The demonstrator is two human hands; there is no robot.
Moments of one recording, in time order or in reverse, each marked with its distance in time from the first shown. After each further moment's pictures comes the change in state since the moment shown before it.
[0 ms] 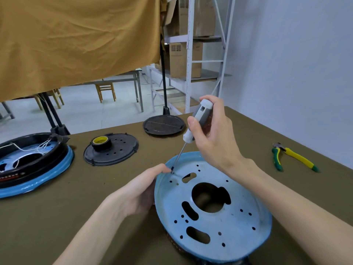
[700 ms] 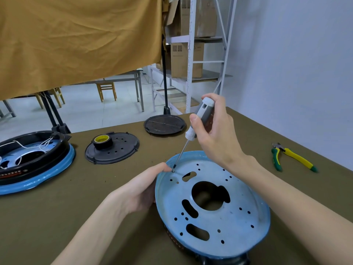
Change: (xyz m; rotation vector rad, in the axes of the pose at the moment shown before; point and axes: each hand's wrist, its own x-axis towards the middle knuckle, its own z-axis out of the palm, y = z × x) left_hand 0.000 -0.001 -0.001 0.018 -0.020 -0.004; right_hand 0.004 0.000 -0.003 -0.013 -0.017 0.024
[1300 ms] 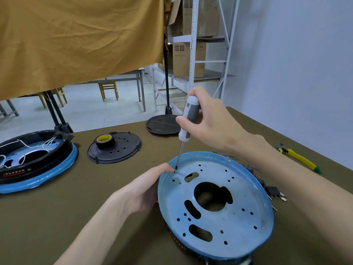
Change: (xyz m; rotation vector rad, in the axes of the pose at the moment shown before) left_hand 0.000 -0.001 0.000 -0.008 0.009 -0.005; right_hand 0.033 -0.026 -0.009 -0.167 -0.323 -0.053
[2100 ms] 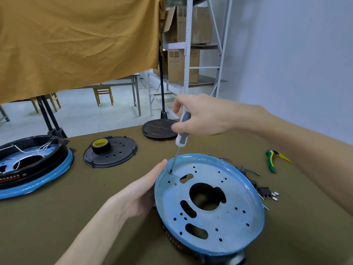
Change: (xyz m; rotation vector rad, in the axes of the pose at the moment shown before) left_hand -0.010 -0.001 0.006 -0.076 0.019 0.010; right_hand 0.032 -0.042 -0.035 -0.456 -0.493 0.175
